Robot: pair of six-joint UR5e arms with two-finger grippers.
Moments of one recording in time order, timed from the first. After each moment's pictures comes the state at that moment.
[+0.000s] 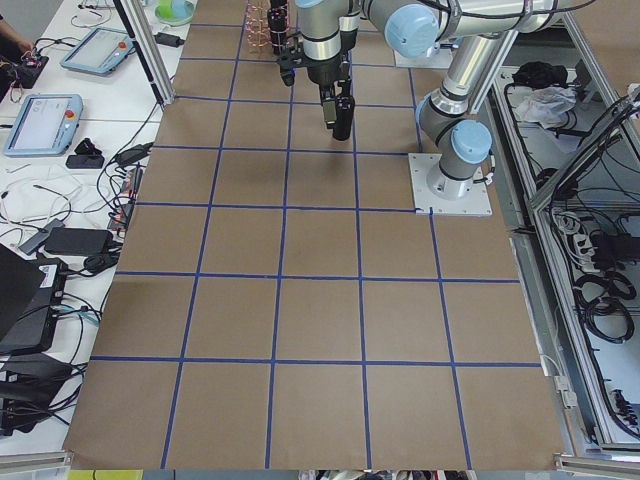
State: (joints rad) left arm -1.12 -1.46 -1.54 -1.83 1.63 0.37; right arm 2.30 -1.24 1.40 -1.75 -1.60 0.64
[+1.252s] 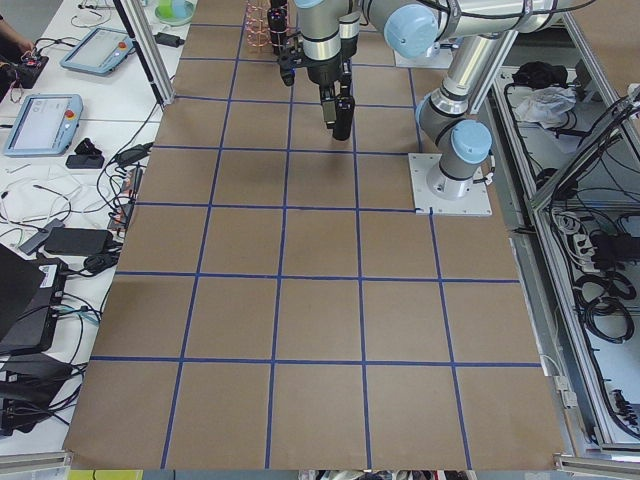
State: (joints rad) left arm -1.12 -1.46 -1.54 -1.83 1.63 0.38; right arm 2.30 -1.22 1.41 -1.75 -1.53 0.64
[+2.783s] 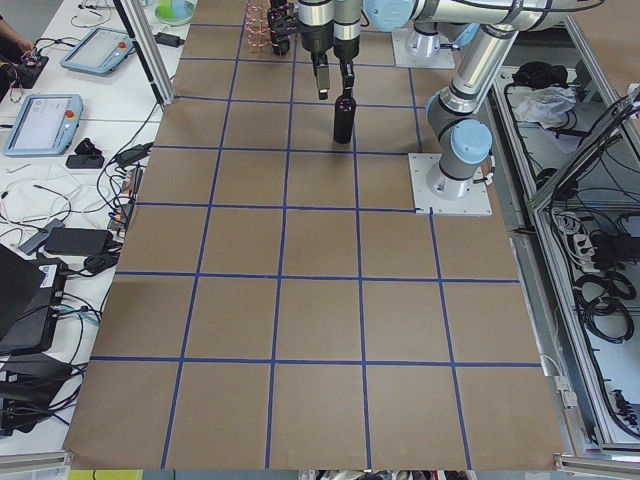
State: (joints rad) left arm -1.37 -1.47 -1.53 -1.77 1.66 0.04; right arm 2.30 -1.21 1.41 -1.74 -1.48 0.58
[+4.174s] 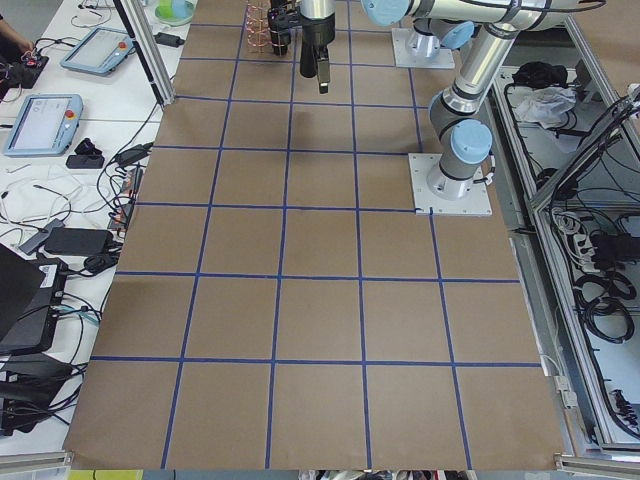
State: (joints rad) left arm -1.40 -1.47 -1.53 -1.77 1.66 0.03; right arm 1.94 -1.43 1.40 -1.56 -1.64 0.08
